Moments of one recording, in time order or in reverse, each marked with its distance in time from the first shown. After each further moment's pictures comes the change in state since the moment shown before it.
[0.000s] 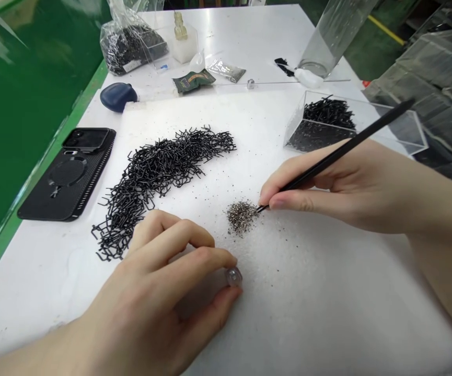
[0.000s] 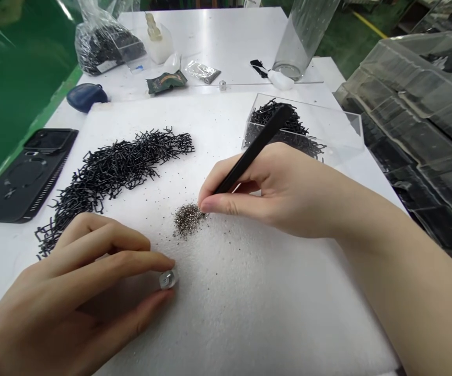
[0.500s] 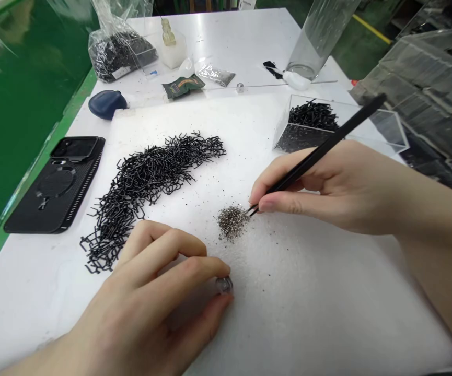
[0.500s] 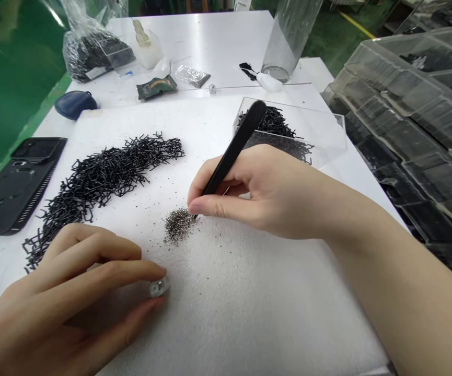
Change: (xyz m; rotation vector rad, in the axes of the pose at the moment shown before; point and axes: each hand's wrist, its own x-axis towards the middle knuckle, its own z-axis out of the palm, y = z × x) left_hand -0.003 -0.005 -0.002 0.037 -0.061 0.038; right_hand 0.001 0.001 0.000 0.026 0.017 -0.012
